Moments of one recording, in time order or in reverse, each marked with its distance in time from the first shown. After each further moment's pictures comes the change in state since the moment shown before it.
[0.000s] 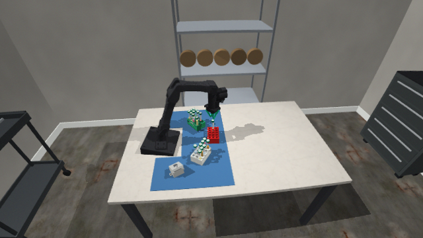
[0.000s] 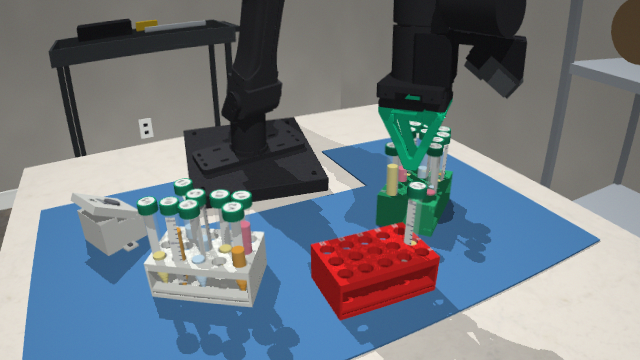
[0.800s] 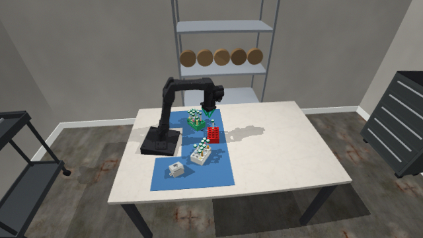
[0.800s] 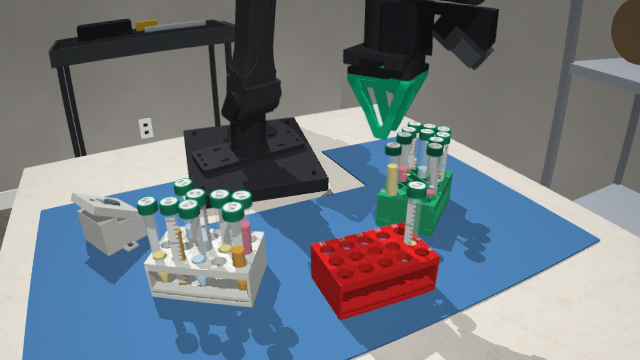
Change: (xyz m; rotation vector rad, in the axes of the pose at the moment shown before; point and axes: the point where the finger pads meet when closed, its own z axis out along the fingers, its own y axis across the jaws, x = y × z) arm 0.035 0.008 -0.028 -0.013 0.029 0.125
